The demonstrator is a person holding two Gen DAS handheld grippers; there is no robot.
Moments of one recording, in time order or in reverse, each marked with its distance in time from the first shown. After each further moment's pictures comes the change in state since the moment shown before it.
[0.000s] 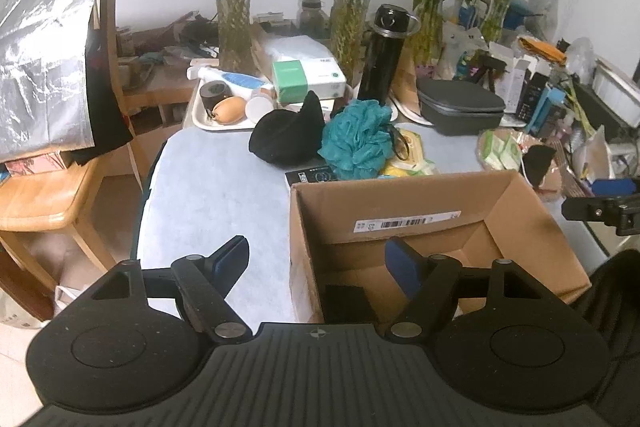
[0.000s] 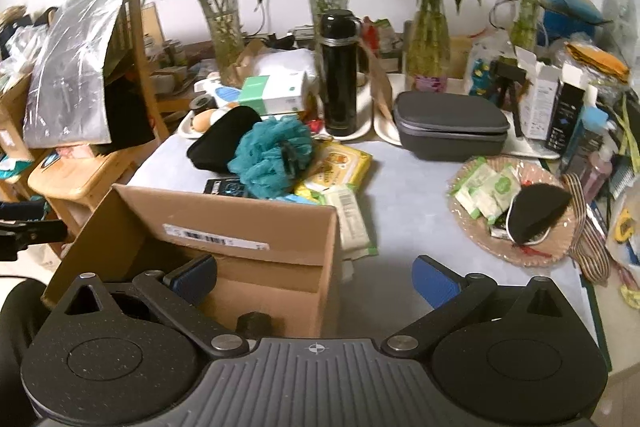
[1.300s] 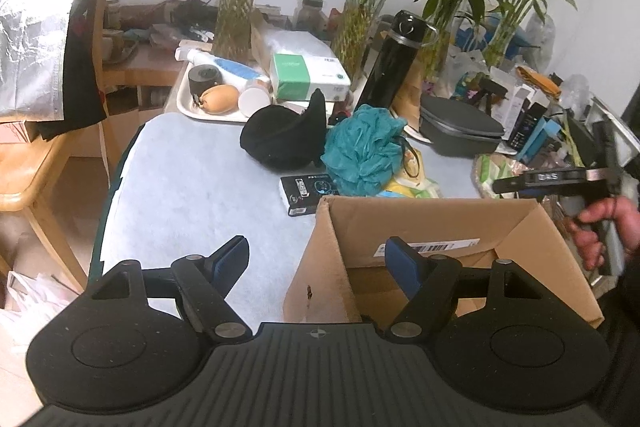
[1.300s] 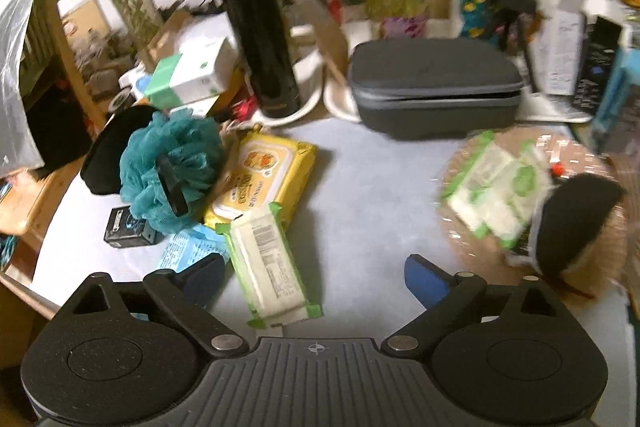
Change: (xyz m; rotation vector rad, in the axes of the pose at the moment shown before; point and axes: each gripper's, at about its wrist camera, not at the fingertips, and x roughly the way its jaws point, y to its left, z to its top) left arm 0.046 0.048 -0.002 -0.100 -0.023 -0.127; right arm 0.176 -0.089 0.054 0.080 0.149 0.046
